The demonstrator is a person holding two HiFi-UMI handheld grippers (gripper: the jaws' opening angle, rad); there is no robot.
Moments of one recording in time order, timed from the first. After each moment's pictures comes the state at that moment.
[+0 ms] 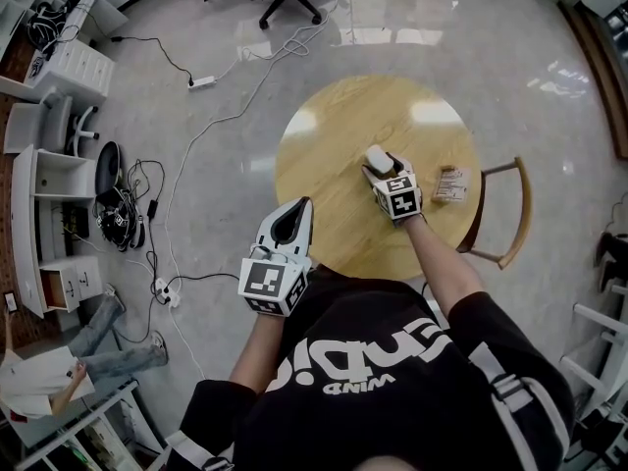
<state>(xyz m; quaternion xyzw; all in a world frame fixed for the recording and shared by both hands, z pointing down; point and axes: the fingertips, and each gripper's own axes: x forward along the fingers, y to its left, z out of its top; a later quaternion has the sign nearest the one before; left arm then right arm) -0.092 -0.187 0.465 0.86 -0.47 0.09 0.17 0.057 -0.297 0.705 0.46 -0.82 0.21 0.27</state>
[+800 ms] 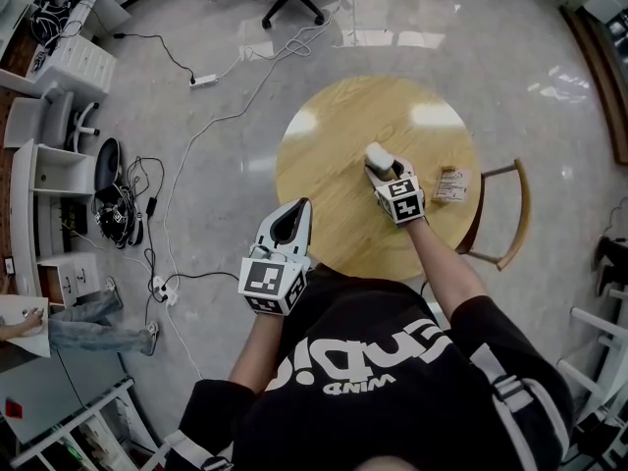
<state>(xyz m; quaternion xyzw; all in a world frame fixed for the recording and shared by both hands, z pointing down) -0.098 -0.178 0.472 0.85 -0.48 0.10 0.17 0.051 -0.287 0.691 0.44 -0.84 0.18 0.27</state>
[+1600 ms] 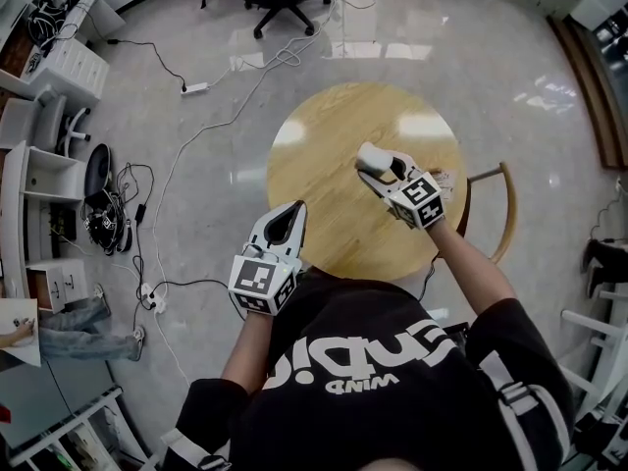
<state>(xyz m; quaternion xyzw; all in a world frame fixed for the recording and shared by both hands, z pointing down) -0.090 -0.166 0.465 0.88 -0.45 0.08 0.16 0.041 -0.263 0.580 0.32 -0.92 0.11 0.21</state>
